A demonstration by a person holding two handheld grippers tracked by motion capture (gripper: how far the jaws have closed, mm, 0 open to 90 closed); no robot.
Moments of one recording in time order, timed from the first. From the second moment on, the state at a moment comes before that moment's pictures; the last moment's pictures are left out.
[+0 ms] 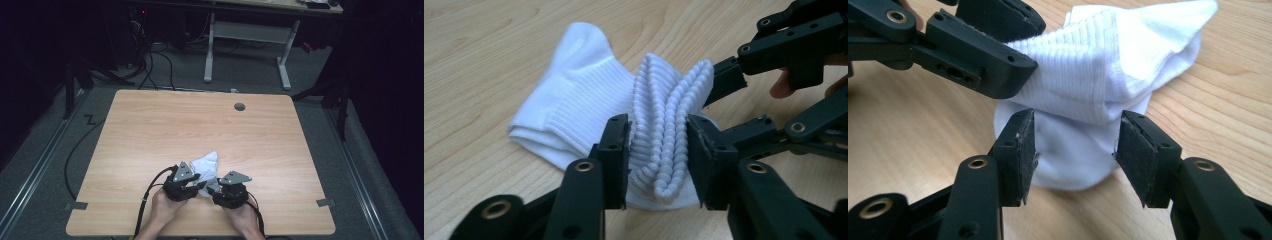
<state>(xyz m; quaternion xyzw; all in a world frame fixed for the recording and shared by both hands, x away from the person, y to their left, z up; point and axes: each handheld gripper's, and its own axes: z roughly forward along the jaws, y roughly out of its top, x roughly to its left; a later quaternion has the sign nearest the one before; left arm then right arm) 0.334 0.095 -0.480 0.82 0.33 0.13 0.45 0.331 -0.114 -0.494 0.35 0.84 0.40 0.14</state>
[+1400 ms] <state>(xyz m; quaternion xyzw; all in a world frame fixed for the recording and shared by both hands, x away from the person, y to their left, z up) 0.324 0.092 -0.496 0.81 0.38 0.14 0.41 0.358 -0.110 -0.479 0.31 0.86 0.40 0.11</state>
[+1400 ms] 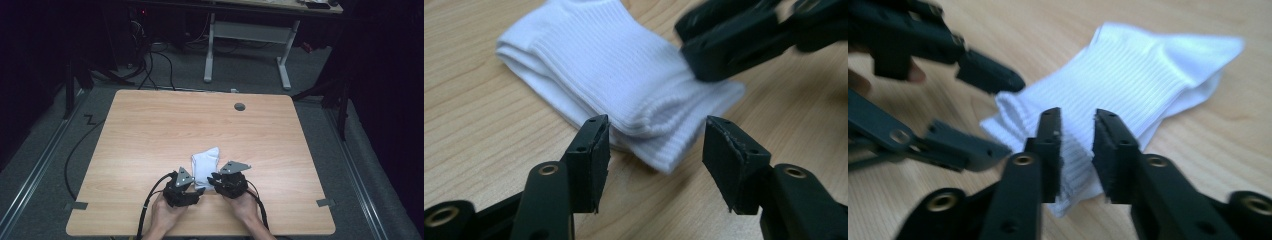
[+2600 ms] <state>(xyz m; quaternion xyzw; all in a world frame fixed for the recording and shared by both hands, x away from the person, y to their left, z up) 0.329 0.083 -0.502 0.81 0.40 0.15 0.40 0.345 -0.103 -0.469 0.27 0.87 0.38 0.12</state>
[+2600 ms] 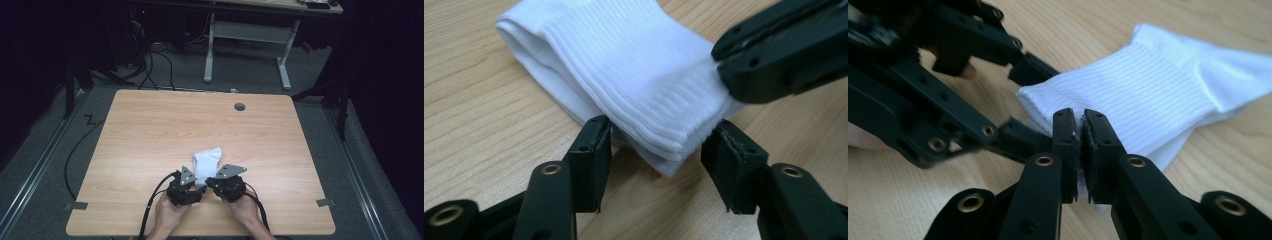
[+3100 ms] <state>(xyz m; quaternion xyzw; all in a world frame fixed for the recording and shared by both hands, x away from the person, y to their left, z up) 0.331 0.103 -0.475 0.78 0.41 0.16 0.44 0.342 -0.106 -0.481 0.28 0.87 0.39 0.10</state>
